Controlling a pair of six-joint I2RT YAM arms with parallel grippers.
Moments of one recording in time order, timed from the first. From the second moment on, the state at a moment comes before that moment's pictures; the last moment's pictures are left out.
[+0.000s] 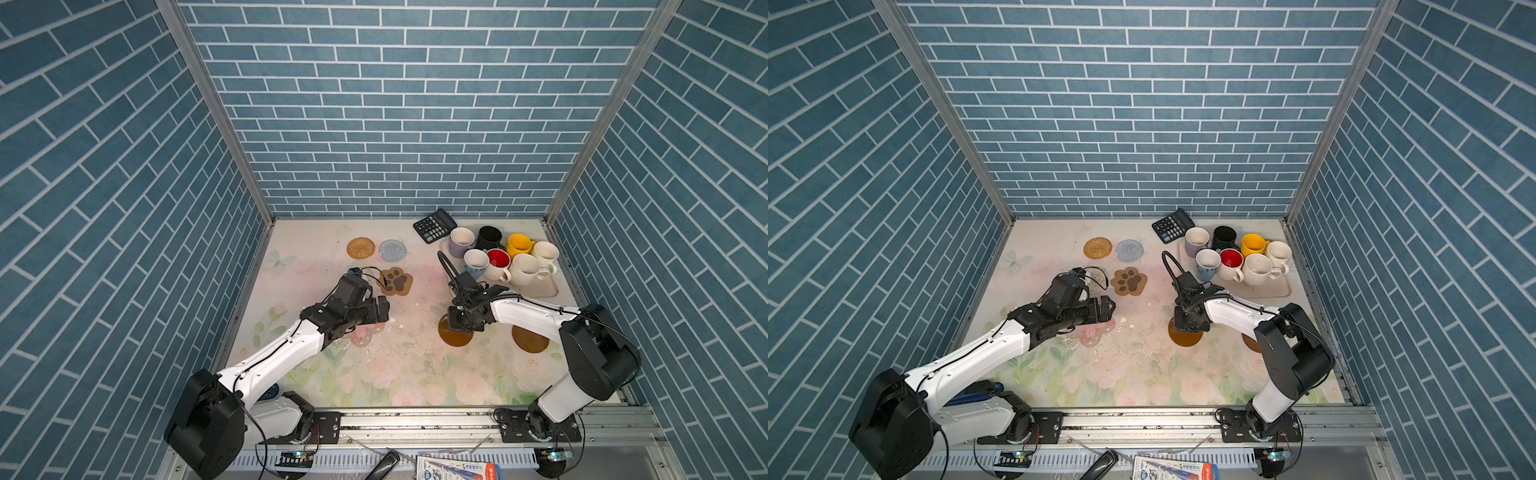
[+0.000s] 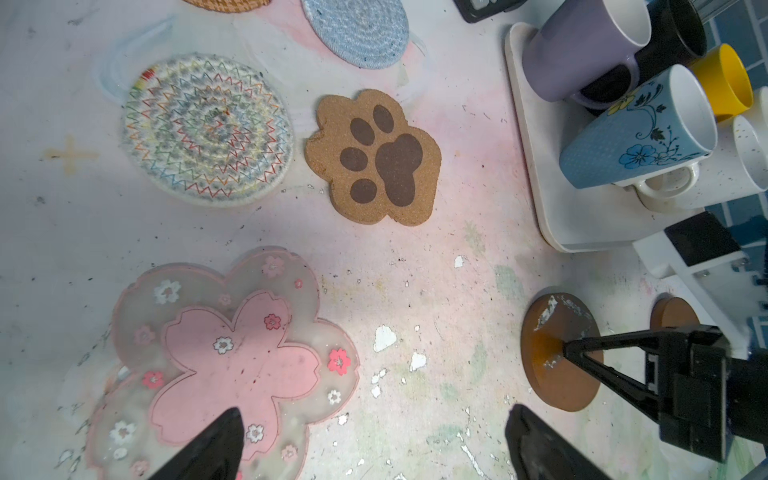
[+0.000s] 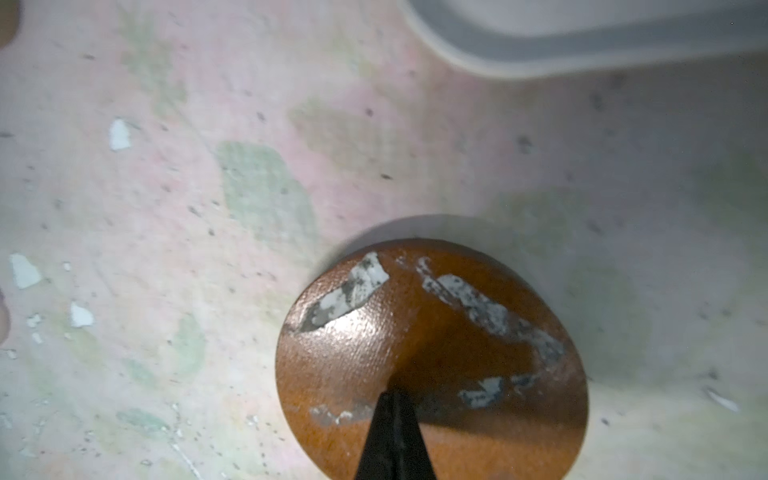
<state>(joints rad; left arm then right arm) -0.57 1.18 0.74 -0.37 0.01 -0.62 0.67 1.64 0.93 -0.57 -0.09 0.61</state>
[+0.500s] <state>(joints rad) -0.45 1.09 0.69 -0.41 0.05 -0.61 0.79 1.85 1.15 -0.48 -0.18 0.61</state>
